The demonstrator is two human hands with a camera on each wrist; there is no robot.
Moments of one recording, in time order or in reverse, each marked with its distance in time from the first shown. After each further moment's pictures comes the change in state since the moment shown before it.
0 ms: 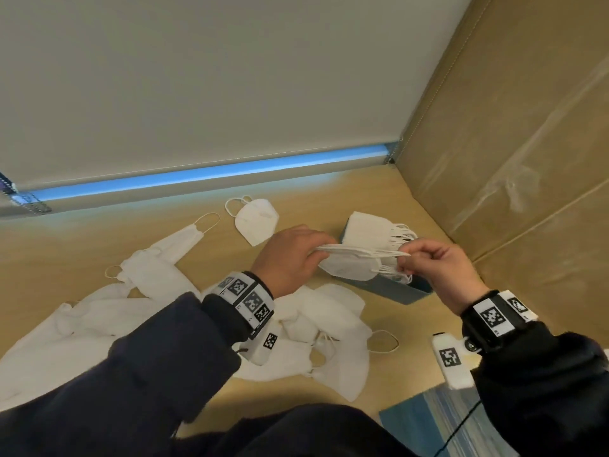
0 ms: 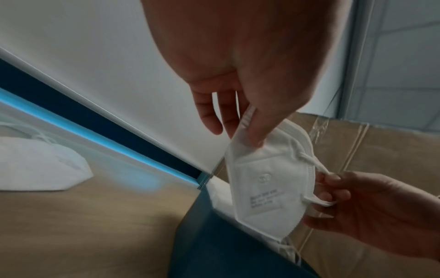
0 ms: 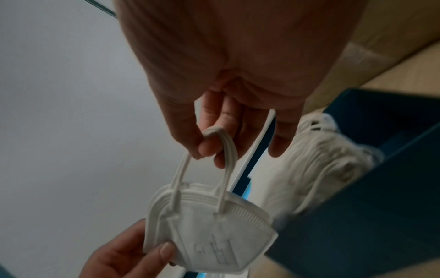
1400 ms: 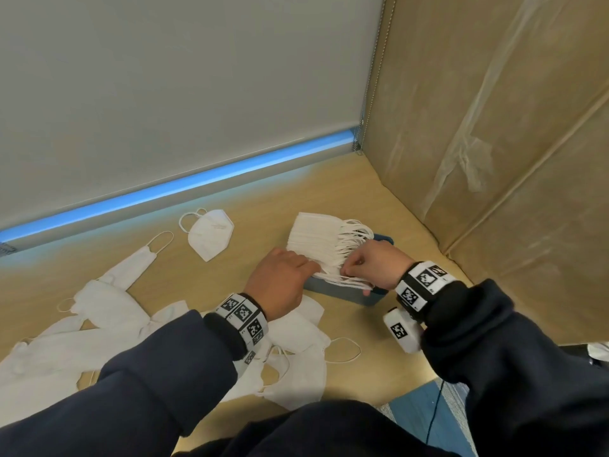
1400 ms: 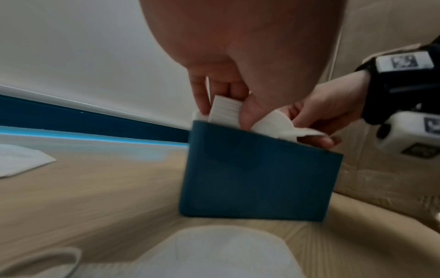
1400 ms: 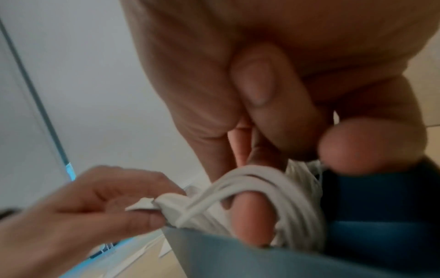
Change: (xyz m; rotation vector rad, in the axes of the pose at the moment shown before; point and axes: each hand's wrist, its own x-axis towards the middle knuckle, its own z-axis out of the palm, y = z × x) left_hand 0.053 0.017 0.113 0.464 -0.210 0.179; right_hand 0.069 0.040 -0.053 -0.873 -0.384 0.128
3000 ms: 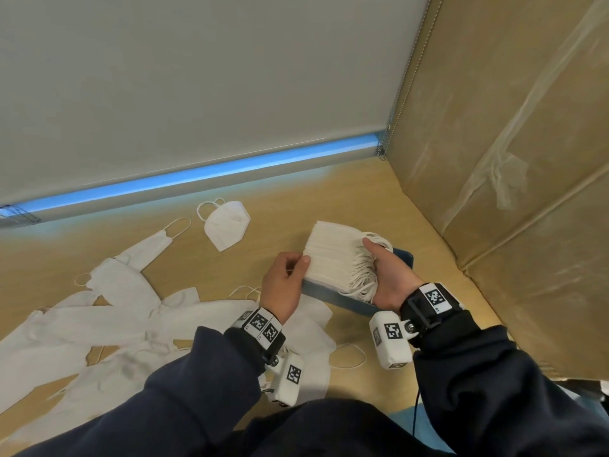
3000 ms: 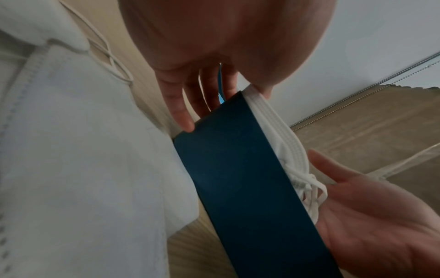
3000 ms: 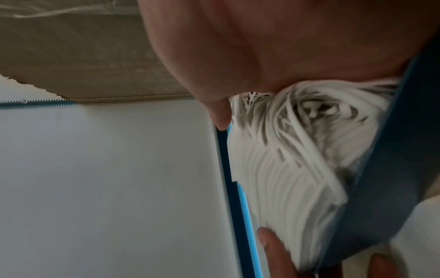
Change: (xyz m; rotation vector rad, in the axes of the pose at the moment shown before) left_hand -0.009 0.008 0.036 -1.011 0.360 -0.999; right_hand 0.011 -0.016 0.025 1.566 -0.082 0.423
